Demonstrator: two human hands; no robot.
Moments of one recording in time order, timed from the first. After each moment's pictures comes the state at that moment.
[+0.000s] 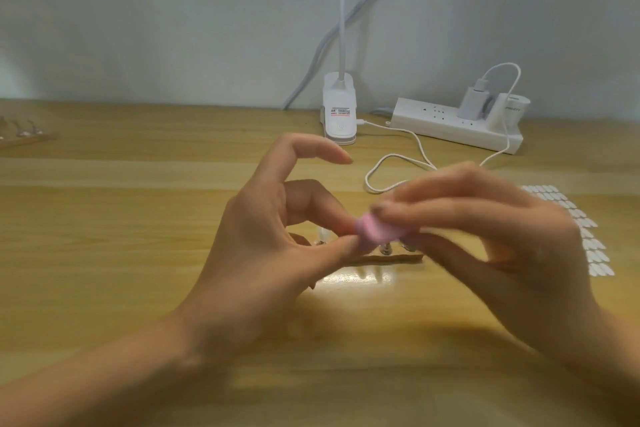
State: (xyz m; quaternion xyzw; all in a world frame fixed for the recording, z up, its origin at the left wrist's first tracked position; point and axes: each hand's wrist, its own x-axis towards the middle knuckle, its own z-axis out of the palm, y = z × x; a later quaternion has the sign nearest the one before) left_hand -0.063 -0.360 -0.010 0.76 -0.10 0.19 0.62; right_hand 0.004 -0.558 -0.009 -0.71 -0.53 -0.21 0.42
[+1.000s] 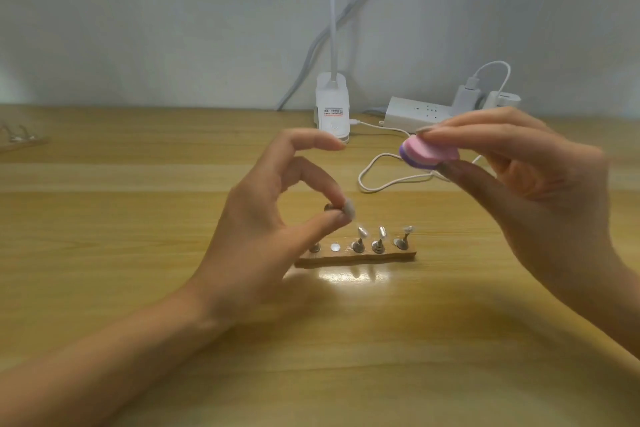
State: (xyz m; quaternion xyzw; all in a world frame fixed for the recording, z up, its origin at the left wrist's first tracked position) left_hand -0.043 -0.355 -0.015 0.80 -0.11 0.22 0.55; right_hand 0.036 -0.572 0.000 -0.69 -0.47 -0.22 0.51
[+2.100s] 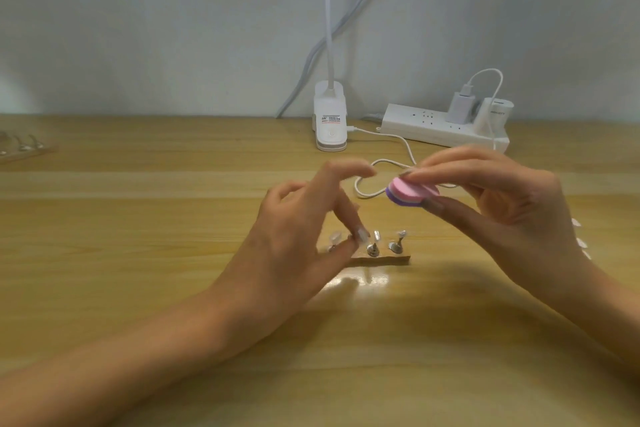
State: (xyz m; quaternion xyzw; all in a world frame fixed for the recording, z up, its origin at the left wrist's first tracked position) left_hand -0.044 -0.370 -0.017 0.88 -0.18 0.23 0.36; right_hand 0.039 -0.580 -0.009 -0.69 -0.48 -0.15 0.51
